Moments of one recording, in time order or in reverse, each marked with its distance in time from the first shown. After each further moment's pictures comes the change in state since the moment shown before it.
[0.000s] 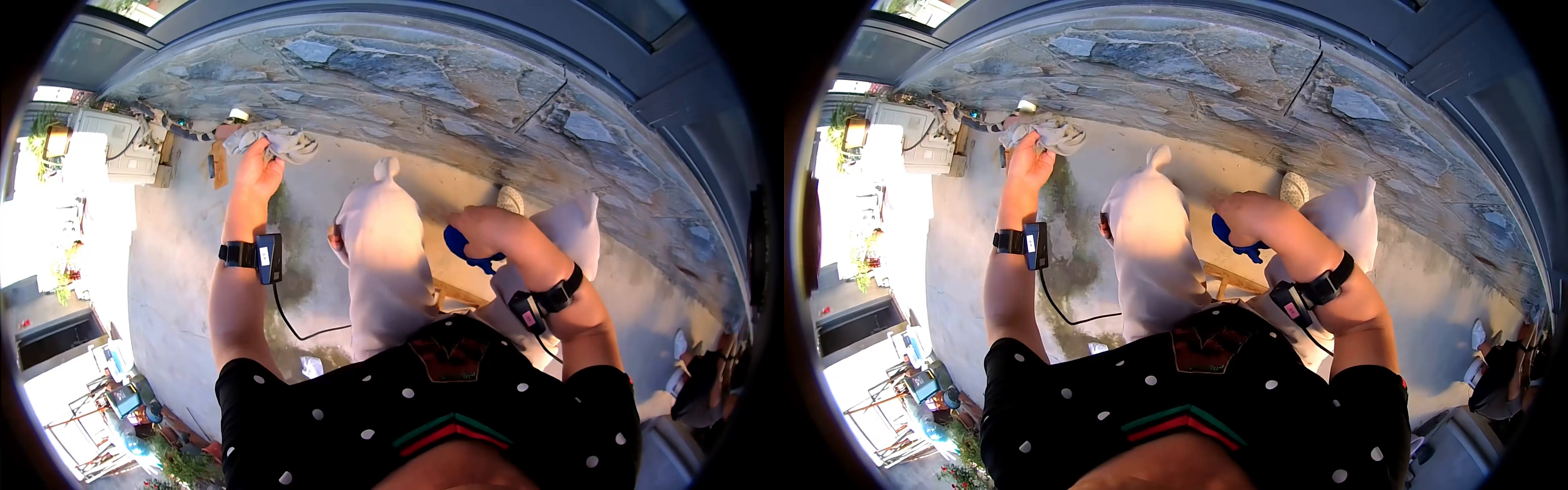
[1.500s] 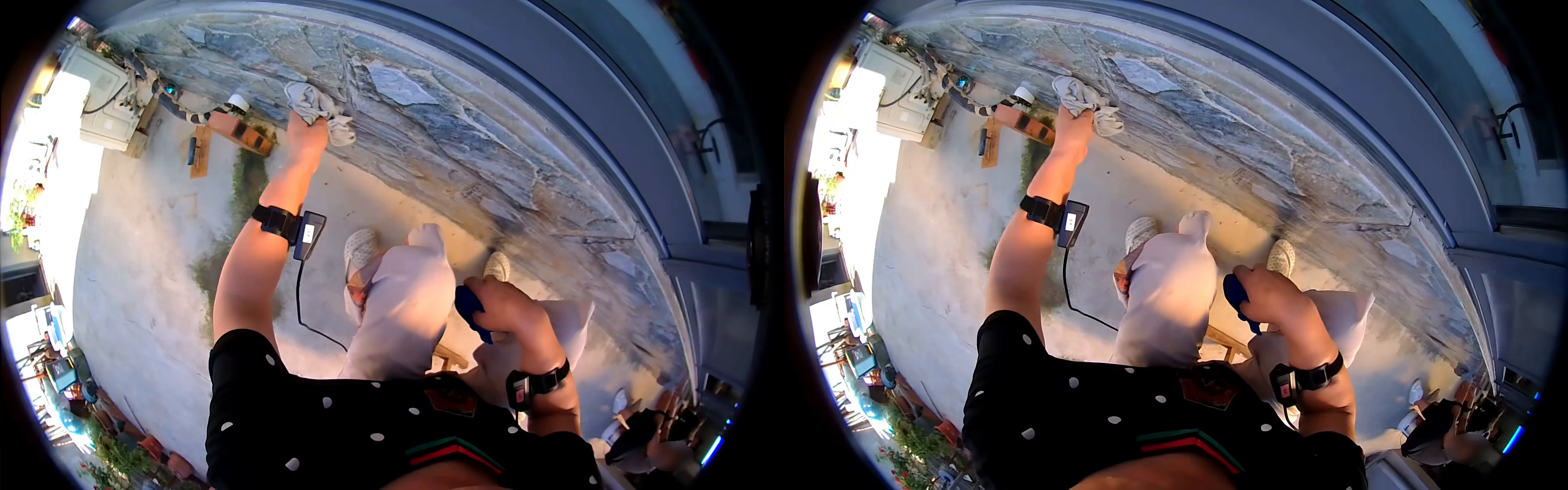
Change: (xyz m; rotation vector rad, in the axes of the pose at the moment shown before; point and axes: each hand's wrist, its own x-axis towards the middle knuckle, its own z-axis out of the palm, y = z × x) left_hand 0.132 -0.045 0.032 0.554 0.096 0.465; right_hand 0.029 0.002 -0.019 0.118 0.001 0.175
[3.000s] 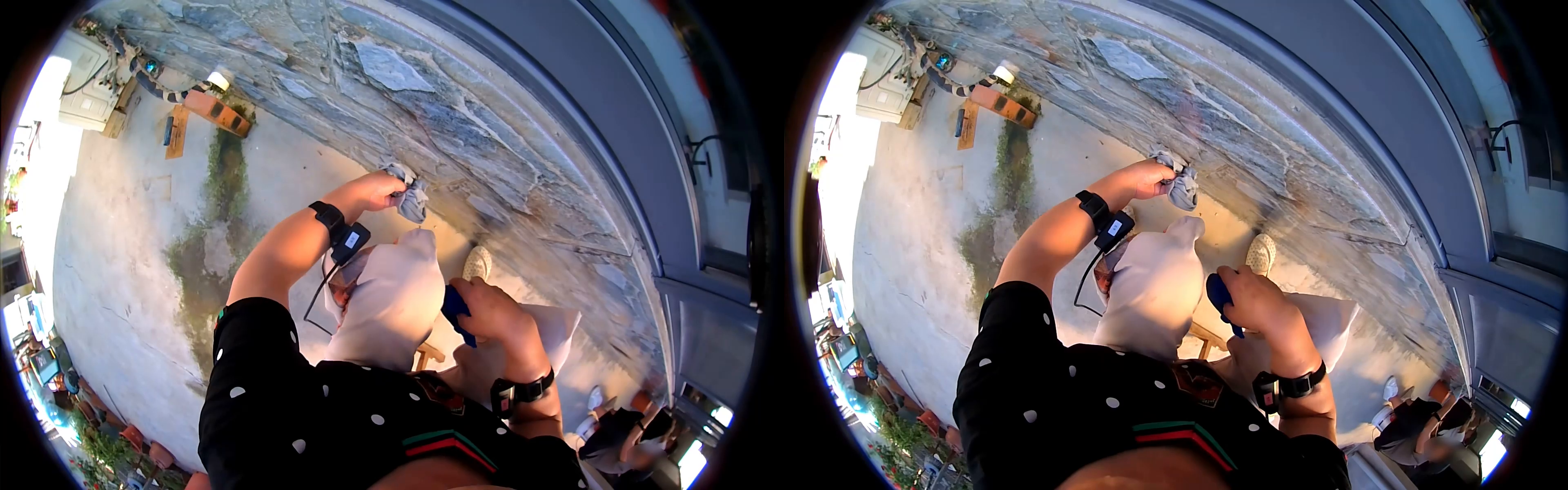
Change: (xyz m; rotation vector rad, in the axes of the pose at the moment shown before) left_hand -0.090 -0.143 0.114 -0.401 -0.808 -0.971; right_hand -0.001 0.003 -0.005 0.002 -0.015 0.019
